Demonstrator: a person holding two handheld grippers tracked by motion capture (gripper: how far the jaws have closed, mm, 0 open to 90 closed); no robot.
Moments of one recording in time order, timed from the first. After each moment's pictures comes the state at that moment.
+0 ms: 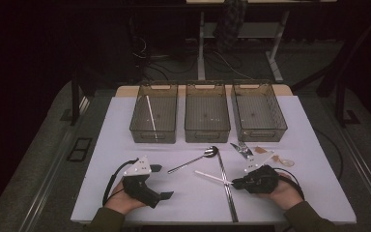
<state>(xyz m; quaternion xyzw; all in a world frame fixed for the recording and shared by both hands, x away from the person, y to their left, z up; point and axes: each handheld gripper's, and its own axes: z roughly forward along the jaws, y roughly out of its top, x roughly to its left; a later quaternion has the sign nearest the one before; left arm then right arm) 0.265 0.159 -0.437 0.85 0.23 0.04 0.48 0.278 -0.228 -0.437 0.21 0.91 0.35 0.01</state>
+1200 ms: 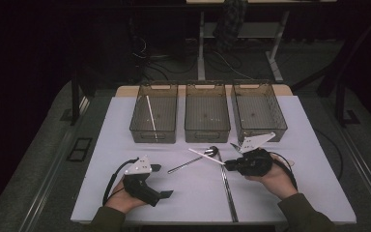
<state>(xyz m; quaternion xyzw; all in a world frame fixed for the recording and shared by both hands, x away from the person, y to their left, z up) 0.270 0.160 -0.442 0.85 0.24 0.04 0.47 0.309 -0.212 -0.406 0.24 0.88 0.40 0.04</state>
